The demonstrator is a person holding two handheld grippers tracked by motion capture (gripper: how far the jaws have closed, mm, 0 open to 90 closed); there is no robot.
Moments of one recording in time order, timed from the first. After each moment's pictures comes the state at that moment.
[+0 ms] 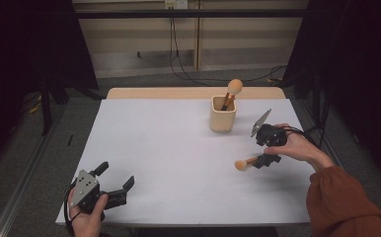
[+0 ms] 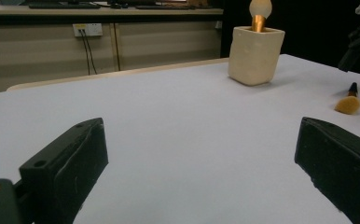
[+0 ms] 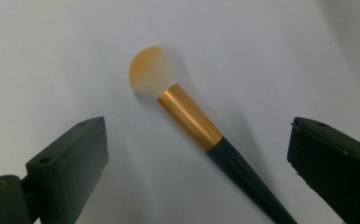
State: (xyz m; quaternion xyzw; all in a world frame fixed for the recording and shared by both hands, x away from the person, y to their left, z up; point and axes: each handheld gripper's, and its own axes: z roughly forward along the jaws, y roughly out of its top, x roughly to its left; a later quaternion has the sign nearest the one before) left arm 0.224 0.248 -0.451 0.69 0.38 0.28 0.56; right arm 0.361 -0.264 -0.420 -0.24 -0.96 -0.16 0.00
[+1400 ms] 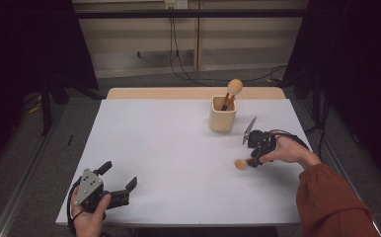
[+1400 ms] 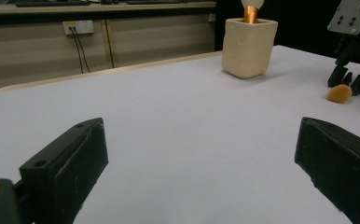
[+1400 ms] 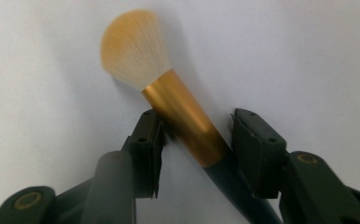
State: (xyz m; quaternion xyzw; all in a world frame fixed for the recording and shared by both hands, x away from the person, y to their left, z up) left arm 0.226 0.243 -0.452 0.70 0.36 0.27 0.55; right arm 0.373 -0.247 -0.451 -0.22 -0.97 -0.08 0.00
